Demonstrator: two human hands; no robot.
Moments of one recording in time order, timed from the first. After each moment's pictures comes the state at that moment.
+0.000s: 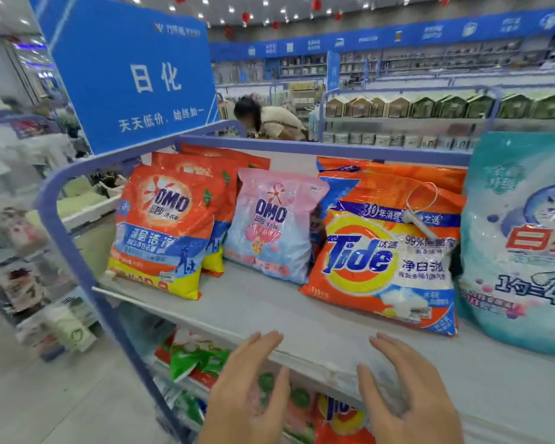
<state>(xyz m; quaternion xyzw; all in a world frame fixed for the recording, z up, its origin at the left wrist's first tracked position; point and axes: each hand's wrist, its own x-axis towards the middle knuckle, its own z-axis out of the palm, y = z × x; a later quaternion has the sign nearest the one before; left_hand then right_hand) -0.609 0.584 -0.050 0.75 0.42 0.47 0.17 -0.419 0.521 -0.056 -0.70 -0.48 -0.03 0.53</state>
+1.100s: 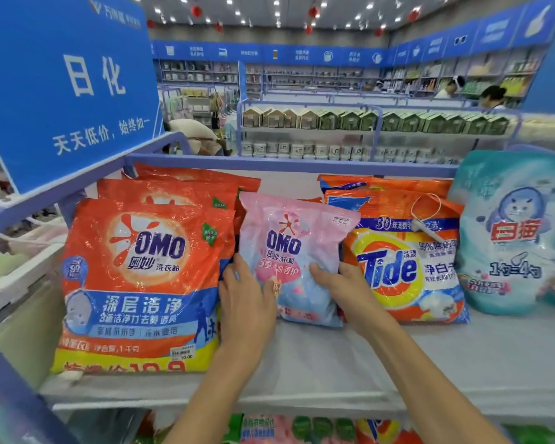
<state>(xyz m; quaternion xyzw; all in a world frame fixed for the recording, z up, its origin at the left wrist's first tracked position) -0.615 0.824 -0.014 0.78 0.47 0.34 0.23 -0.469 0.737 0.004 -0.66 -0.29 0.31 0.61</state>
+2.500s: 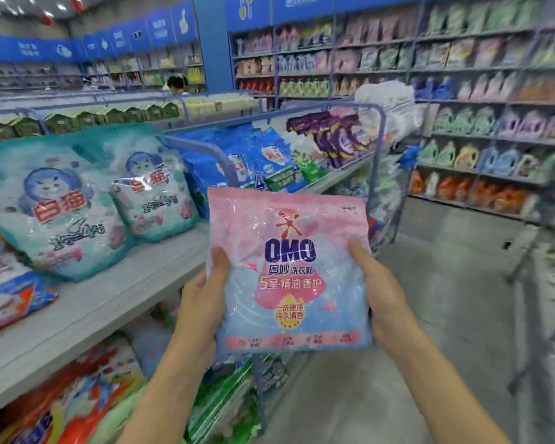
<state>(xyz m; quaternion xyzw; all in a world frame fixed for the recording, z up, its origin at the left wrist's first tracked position) -0.444 0.302 0.036 0.61 0.12 0.05 0.78 -0.417 0.077 0.016 -0.53 0.08 0.03 0.84</state>
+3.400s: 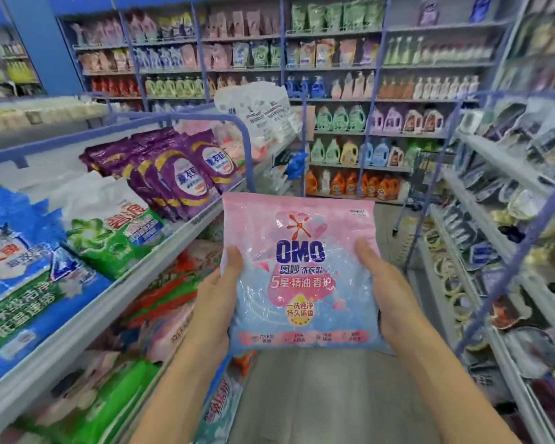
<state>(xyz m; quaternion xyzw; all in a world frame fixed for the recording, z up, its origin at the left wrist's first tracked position) -0.024 -0.082 0.022 0.61 0.01 -0.14 0.78 -0.097 -0.295 0.015 -0.52 0.21 -0.14 0.81</state>
